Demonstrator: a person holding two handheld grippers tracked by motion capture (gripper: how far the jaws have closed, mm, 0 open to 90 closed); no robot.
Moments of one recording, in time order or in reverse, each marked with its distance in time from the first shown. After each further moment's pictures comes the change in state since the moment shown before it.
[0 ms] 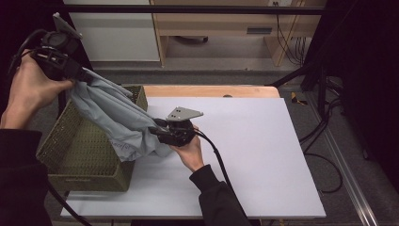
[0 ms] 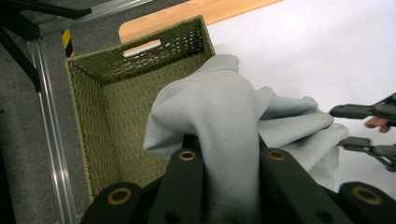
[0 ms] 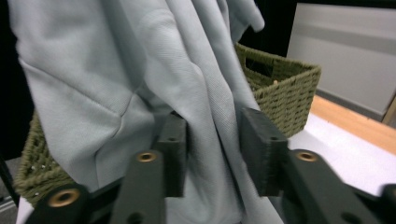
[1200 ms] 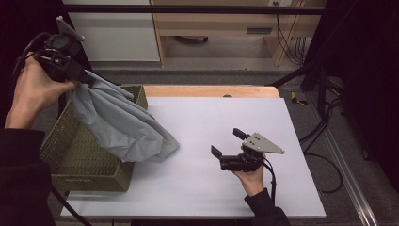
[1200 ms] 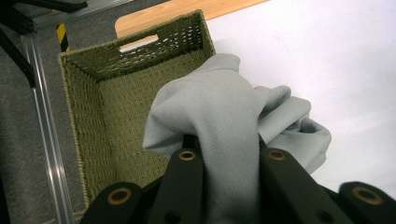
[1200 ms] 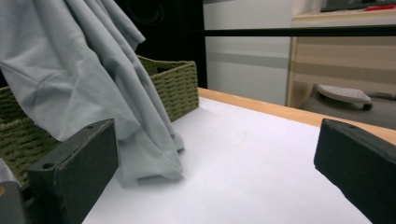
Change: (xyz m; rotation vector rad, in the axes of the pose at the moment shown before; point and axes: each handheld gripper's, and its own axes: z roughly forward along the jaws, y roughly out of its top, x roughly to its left) left arm 0.002 0.000 0.010 0.017 -0.009 -0.008; right arm -0.031 -0.073 -0.166 -0.147 -0.299 0.078
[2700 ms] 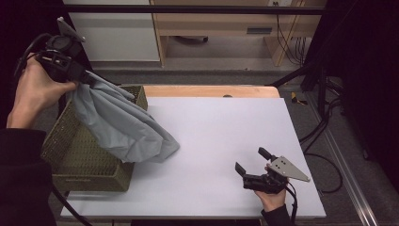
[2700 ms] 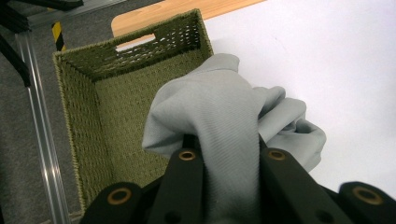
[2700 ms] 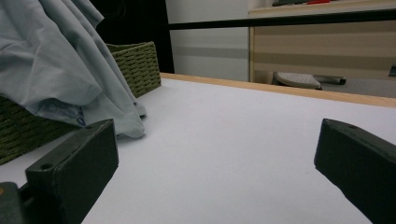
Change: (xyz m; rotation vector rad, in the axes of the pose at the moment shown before) left arm 0.001 0.000 0.002 0.002 -0.016 -0.004; right arm -0.016 -0.046 -0.066 0.002 -0.144 0.030
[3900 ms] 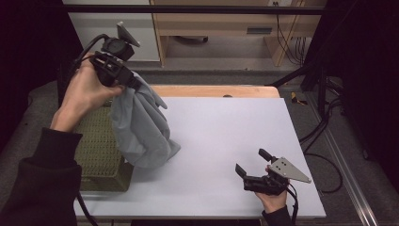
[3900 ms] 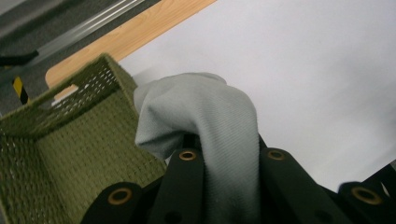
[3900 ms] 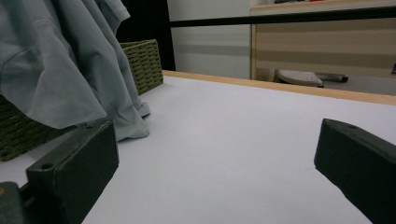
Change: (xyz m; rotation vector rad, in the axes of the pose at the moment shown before) left arm -0.111 0.025 0.004 -0.033 -0.102 0.253; right arm 0.002 0.001 -0.004 0.015 0.004 -0.001
